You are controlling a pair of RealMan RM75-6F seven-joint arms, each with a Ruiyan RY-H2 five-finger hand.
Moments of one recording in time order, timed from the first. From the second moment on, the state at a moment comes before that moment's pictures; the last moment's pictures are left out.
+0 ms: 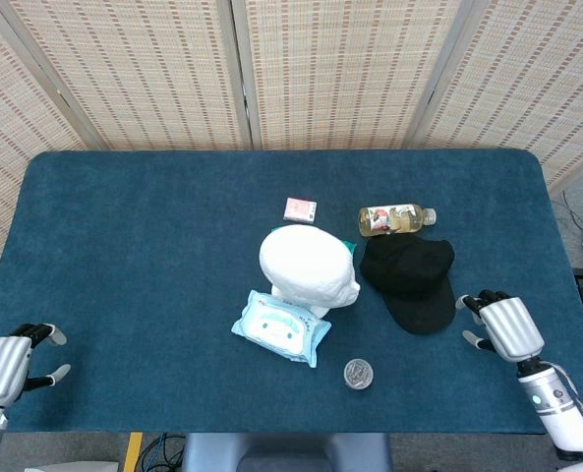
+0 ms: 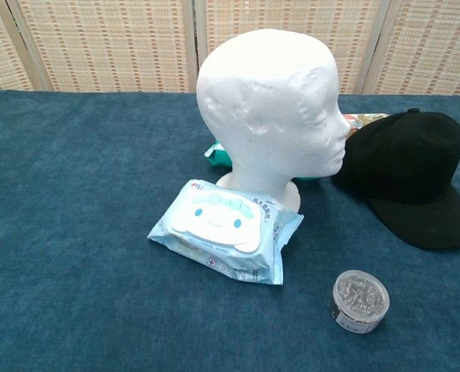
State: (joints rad) left arm -0.11 -1.14 -0.02 -1.57 1.51 1.45 -0.02; right arm 0.25 -1.46 0.02 -0.92 -1.69 1.44 0.22
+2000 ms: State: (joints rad) left arm -0.11 -1.14 -0.01 -1.57 1.51 1.43 -0.02; right arm 0.33 -1.81 -0.03 -0.42 -1.65 1.41 0.34
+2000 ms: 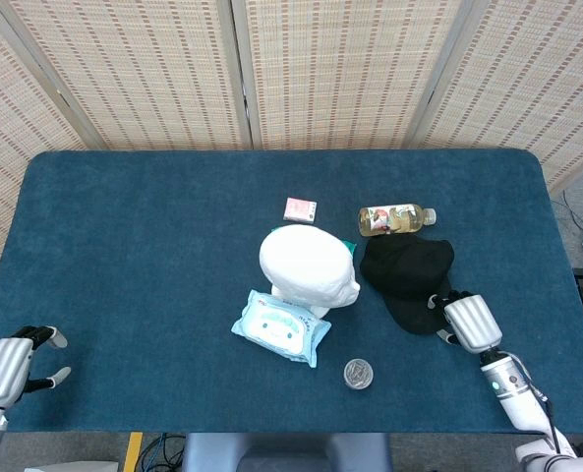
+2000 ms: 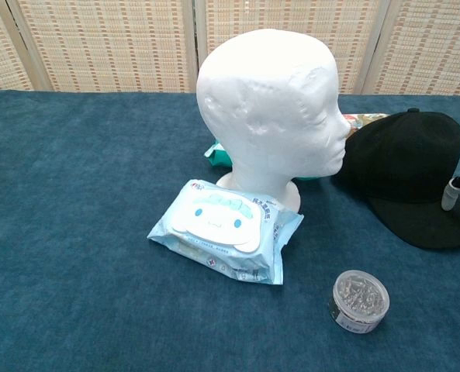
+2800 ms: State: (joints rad) left arm -0.11 -1.14 -0.01 -1.58 1.51 1.43 -0.03; right arm 0.37 -1.88 0.03 -0.30 -1.62 1.59 0.41
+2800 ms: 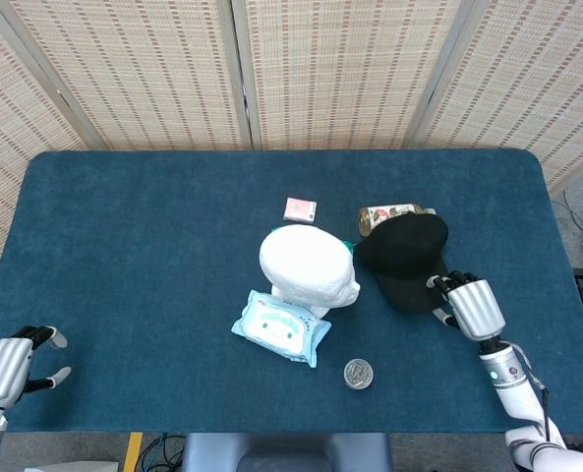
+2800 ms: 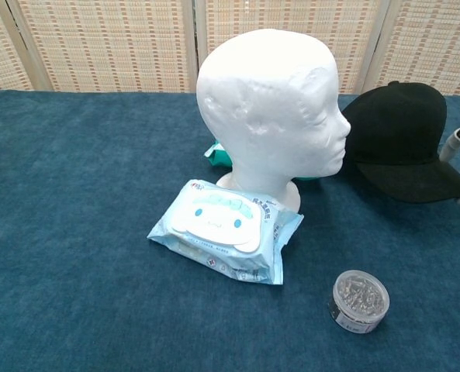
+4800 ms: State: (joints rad) left arm -0.11 -1.14 -0.01 -1.57 1.51 1.43 -0.02; right arm 0.50 -1.79 0.12 -0.36 -1.56 1.77 0.36
